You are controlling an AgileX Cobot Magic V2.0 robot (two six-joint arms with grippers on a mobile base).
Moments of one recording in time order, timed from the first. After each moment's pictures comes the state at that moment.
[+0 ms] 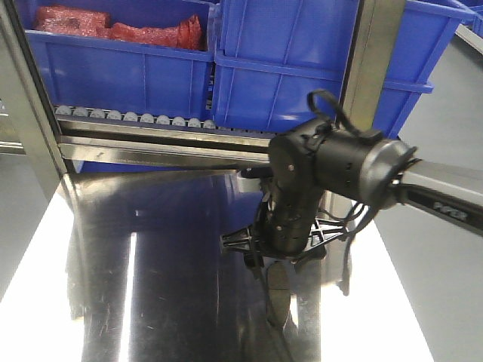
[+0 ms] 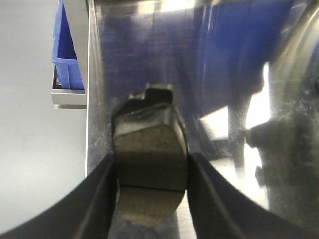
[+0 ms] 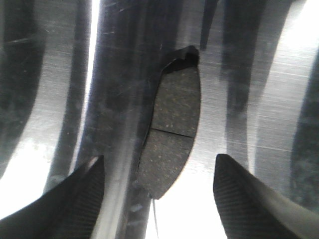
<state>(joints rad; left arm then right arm) -0.44 0.36 -0.64 0.26 1.08 -0.45 0.61 1.91 -1.47 -0.01 1.12 0.44</state>
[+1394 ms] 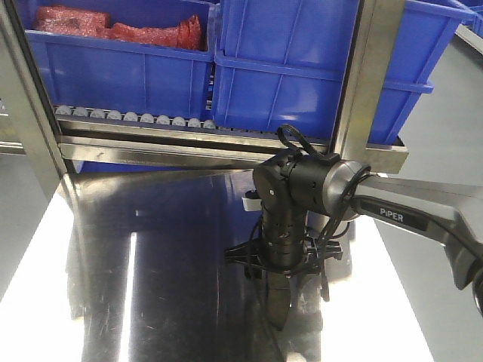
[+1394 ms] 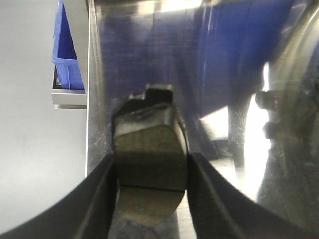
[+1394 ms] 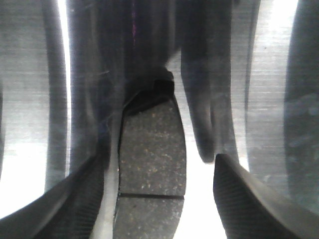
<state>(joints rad) -0.44 0.36 -0.64 0.26 1.08 -0.45 0.60 2.06 -1.48 -0.07 1.08 0.59</state>
